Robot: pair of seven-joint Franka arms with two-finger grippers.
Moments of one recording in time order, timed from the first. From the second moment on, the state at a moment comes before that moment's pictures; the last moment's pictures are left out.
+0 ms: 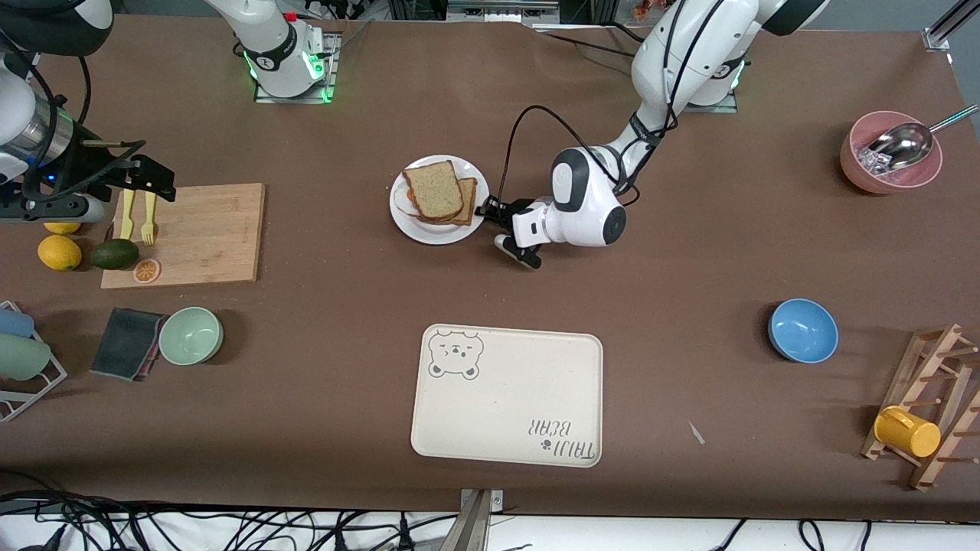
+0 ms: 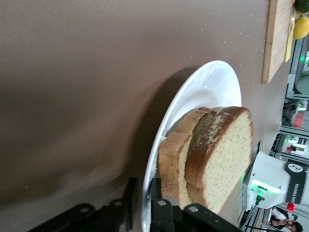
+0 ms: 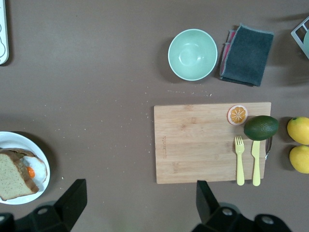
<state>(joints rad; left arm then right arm) -0.46 0.74 -0.29 -1.86 -1.20 2.38 0.63 0.00 0.01 0.05 -1.71 -0.04 1.65 0.03</state>
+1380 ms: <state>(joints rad) -0.37 0.71 -0.28 -1.77 -1.24 2.32 0.68 0.00 0.01 0.05 -1.71 -0.04 1.65 0.03</state>
